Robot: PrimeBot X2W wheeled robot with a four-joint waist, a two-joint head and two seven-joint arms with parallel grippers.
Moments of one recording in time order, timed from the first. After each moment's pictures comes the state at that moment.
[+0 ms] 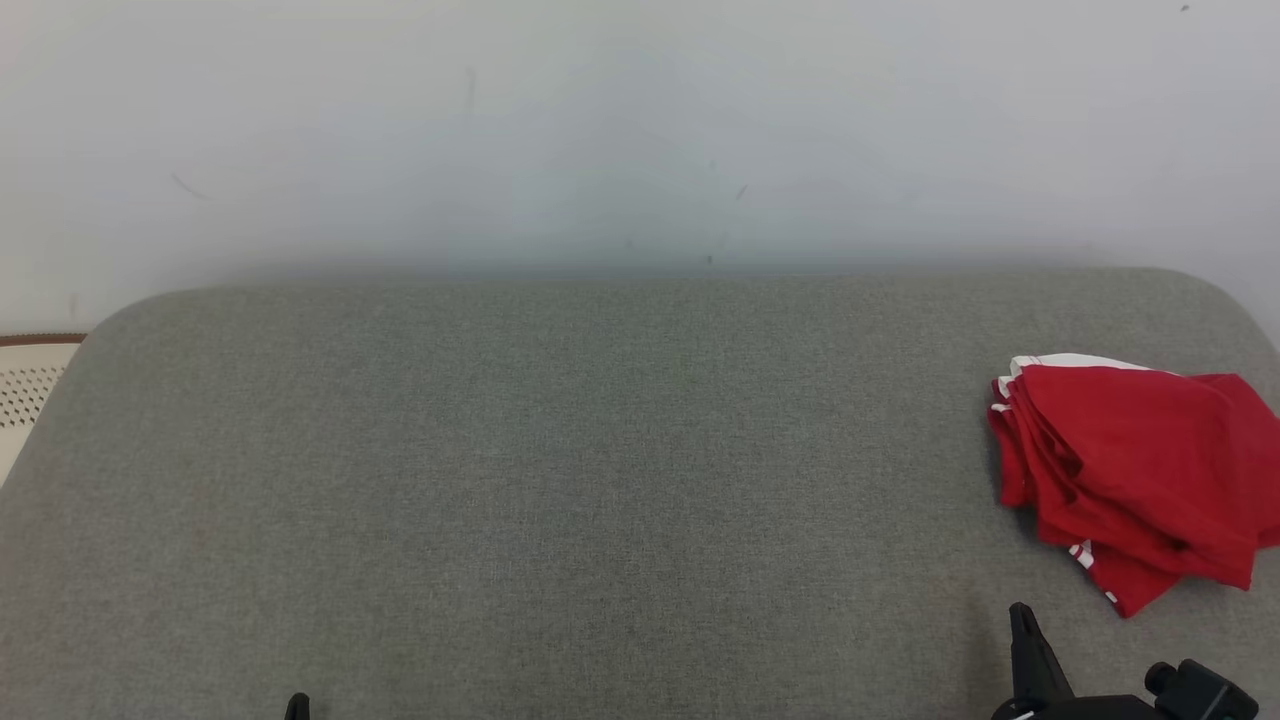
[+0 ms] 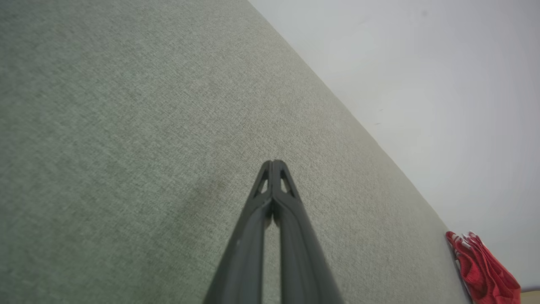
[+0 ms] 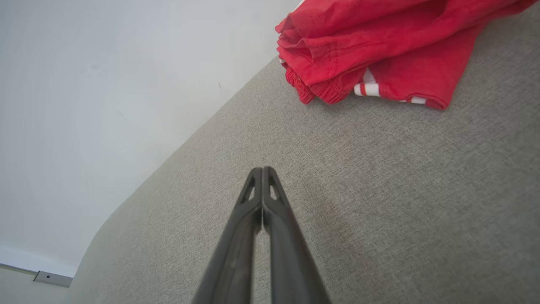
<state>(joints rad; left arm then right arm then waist) -0.03 0.04 0.04 0.29 -0.77 -0.05 -0.10 -0.05 -0.09 0.09 0.33 0.71 0.13 -0.13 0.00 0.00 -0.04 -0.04</state>
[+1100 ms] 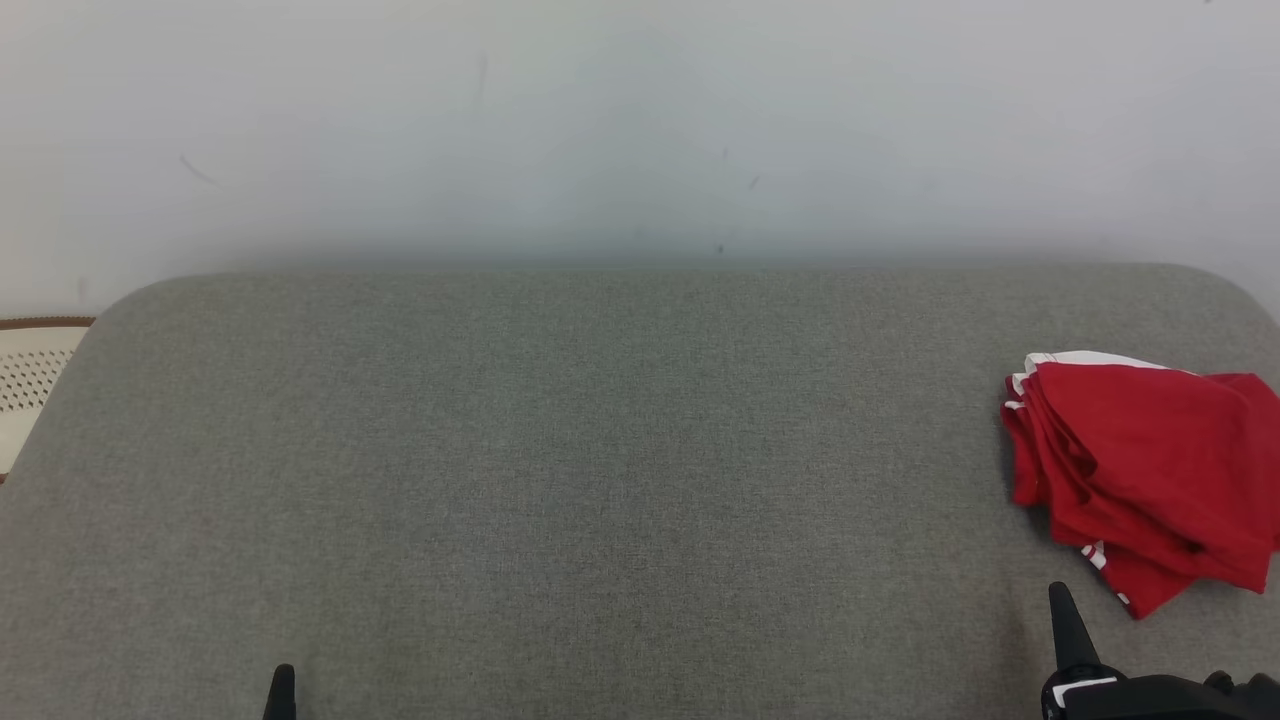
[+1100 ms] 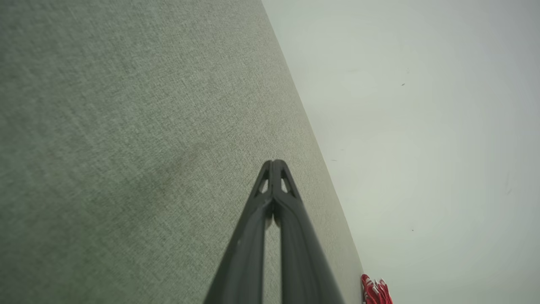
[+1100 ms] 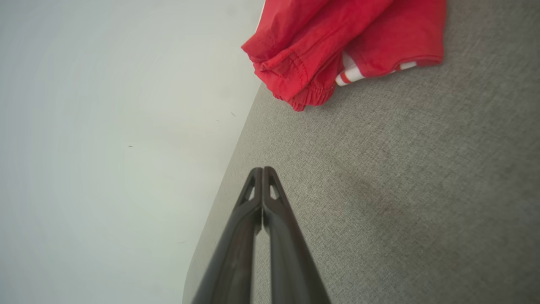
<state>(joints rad) -0.06 0.05 0.07 0.26 -1.15 -0.09 0.00 -0.07 -0.09 0.02 0.29 1.13 0.13 -0.03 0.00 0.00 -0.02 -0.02</state>
